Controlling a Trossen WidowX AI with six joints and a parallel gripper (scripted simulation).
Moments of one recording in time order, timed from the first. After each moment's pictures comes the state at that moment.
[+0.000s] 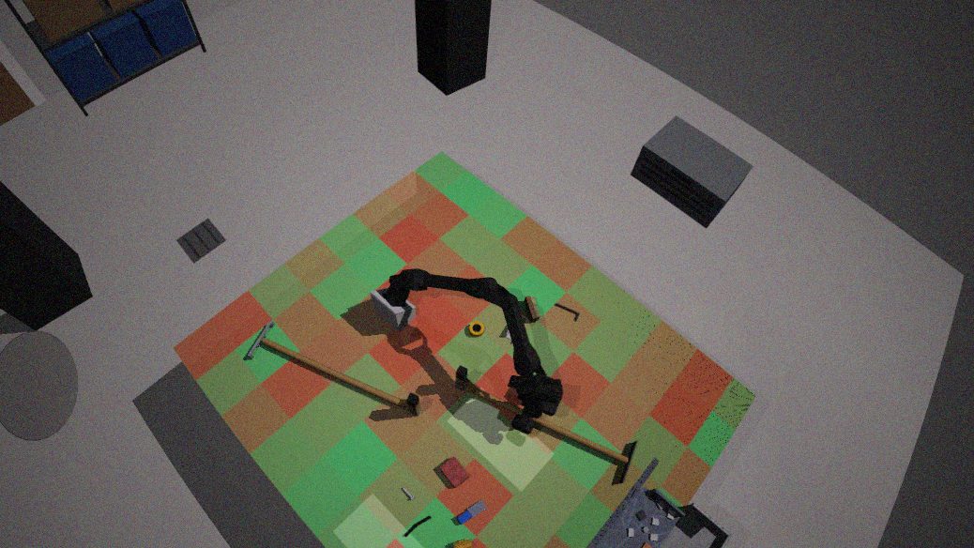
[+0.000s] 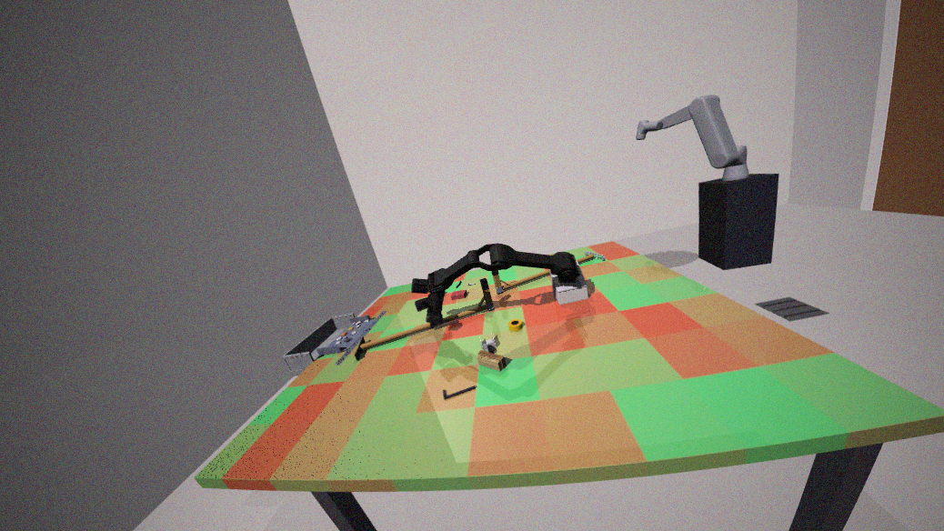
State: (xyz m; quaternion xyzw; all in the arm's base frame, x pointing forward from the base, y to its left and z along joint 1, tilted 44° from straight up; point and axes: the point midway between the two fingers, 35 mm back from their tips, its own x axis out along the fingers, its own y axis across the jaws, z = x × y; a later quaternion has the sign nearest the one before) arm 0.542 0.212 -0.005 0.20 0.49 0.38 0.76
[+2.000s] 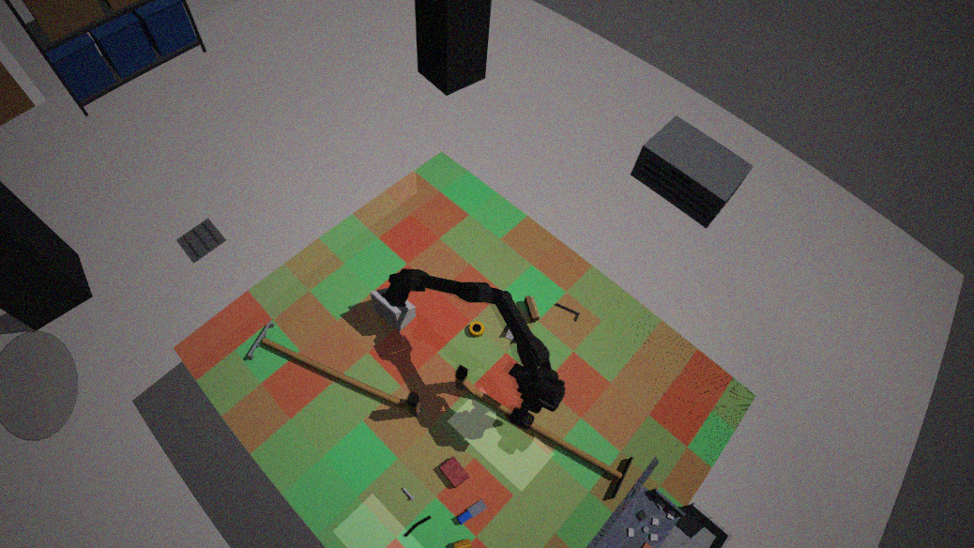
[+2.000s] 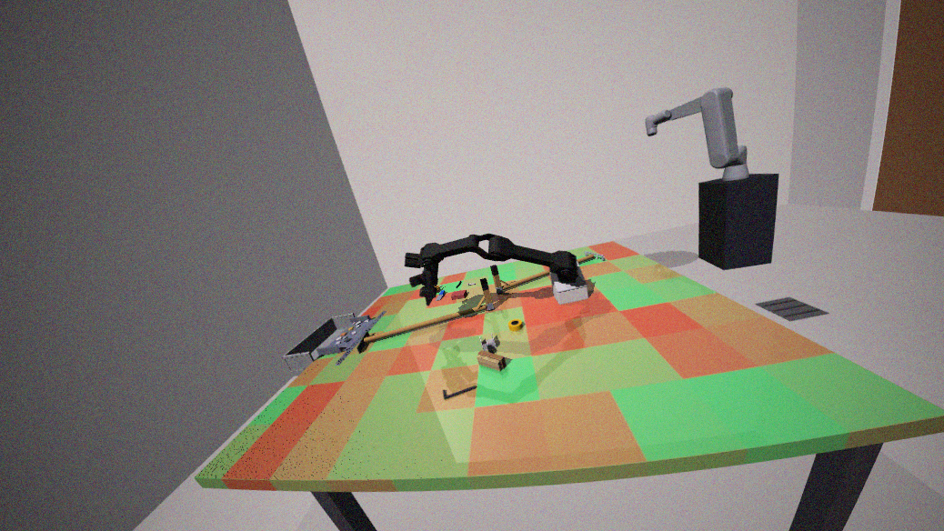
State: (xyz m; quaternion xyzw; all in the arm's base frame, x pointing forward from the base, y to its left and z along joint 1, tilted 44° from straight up) arm 0.554 0.130 0.055 0.20 0.52 0.37 0.74
